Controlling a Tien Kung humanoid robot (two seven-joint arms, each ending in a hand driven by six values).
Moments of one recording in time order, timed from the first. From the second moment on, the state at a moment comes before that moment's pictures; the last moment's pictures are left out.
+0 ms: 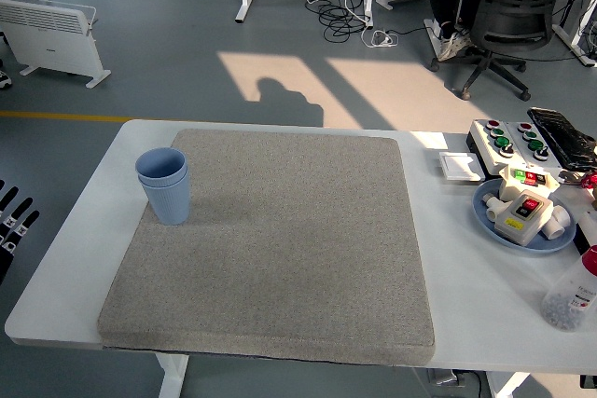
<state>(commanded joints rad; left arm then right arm) 0.00 0.28 -1.79 -1.32 0.50 -0.24 0.01 0.21 -0.20 0.55 0.23 -0.79 -0.15 -0.18</state>
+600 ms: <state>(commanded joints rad) 0.00 0.28 -1.79 -1.31 0.51 -0.22 0.00 0.22 -0.20 0.55 0.23 -0.79 -0.15 -0.18</state>
